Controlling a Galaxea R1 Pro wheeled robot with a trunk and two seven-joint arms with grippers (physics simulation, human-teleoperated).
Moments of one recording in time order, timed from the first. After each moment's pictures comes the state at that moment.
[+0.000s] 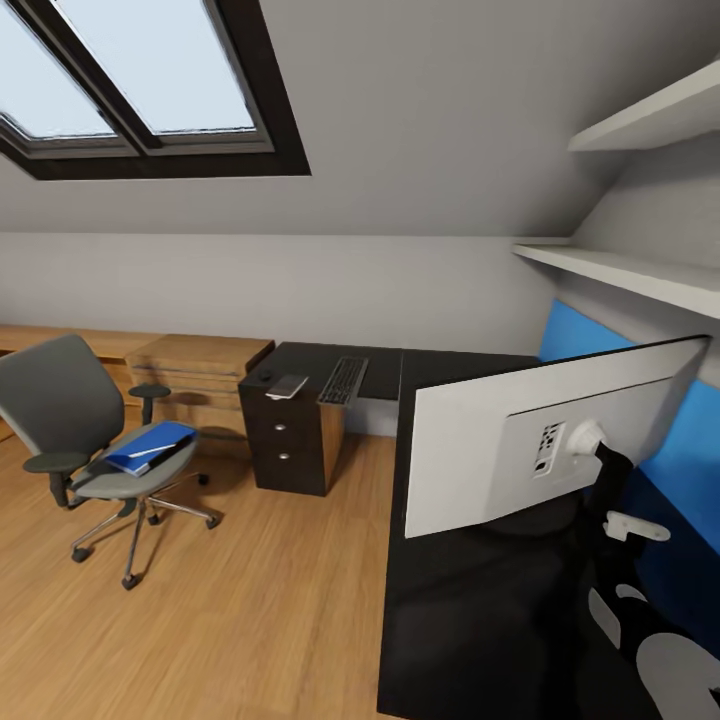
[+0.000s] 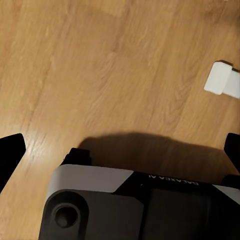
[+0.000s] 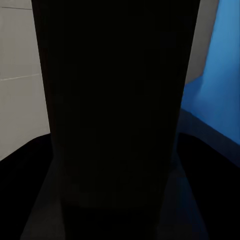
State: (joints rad) left arm -0.04 0.02 -0.32 -0.89 0.56 0.44 0.39; right arm -0.70 -0.26 -0.37 -0.25 0.07 -0.62 -0.10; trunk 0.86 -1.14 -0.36
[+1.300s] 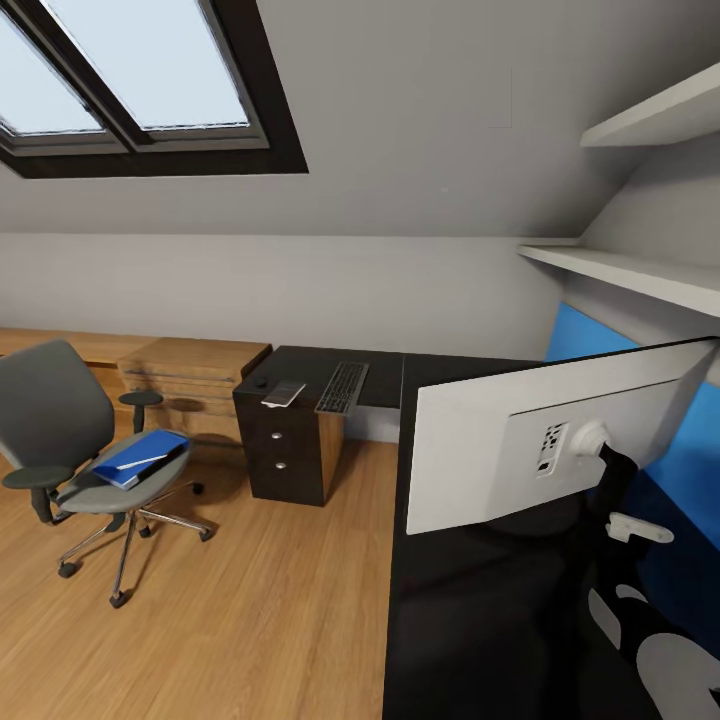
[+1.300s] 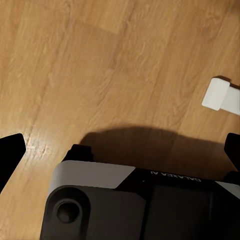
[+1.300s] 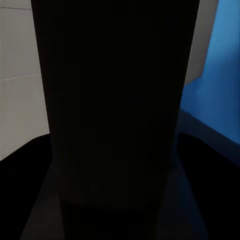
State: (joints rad) left arm -0.04 0.01 -0.32 -0.88 0.56 0.45 0.39; right arm -0.70 -0.26 -0.36 -0.25 0.07 -0.62 -0.13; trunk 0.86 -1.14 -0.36
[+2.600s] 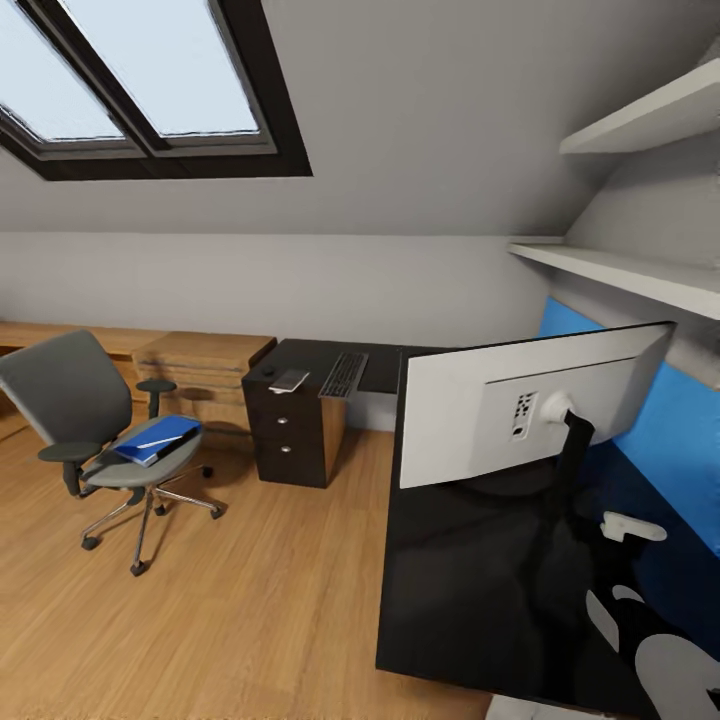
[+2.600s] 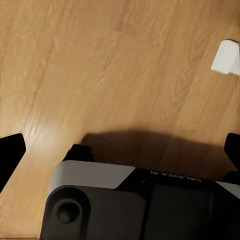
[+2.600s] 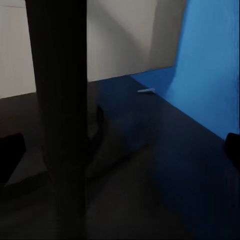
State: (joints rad) left arm -0.04 0.01 -0.32 -0.88 0.56 0.45 0.39; right arm -0.70 -0.26 -0.33 -0.24 0.08 -0.63 -0.14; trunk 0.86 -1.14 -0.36
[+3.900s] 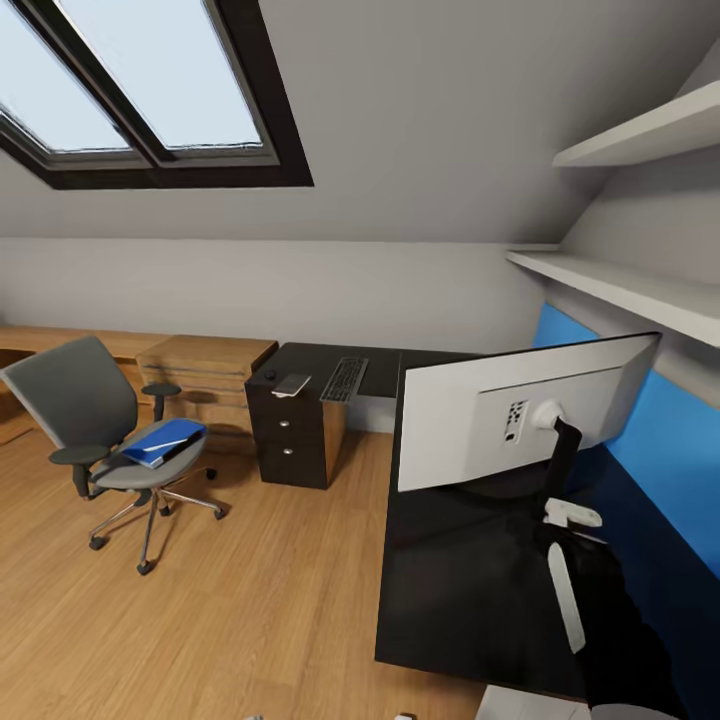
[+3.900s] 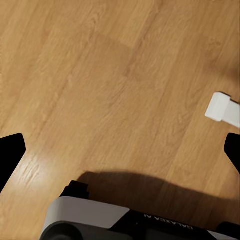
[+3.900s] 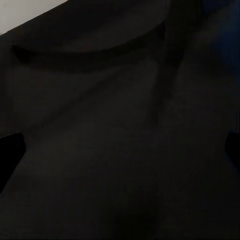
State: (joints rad) left arm -0.04 0.01 -0.33 -0.83 0.55 0.19 0.39; right arm -0.42 0.03 -0.28 -1.34 -0.01 0.79 -0.13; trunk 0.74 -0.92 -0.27
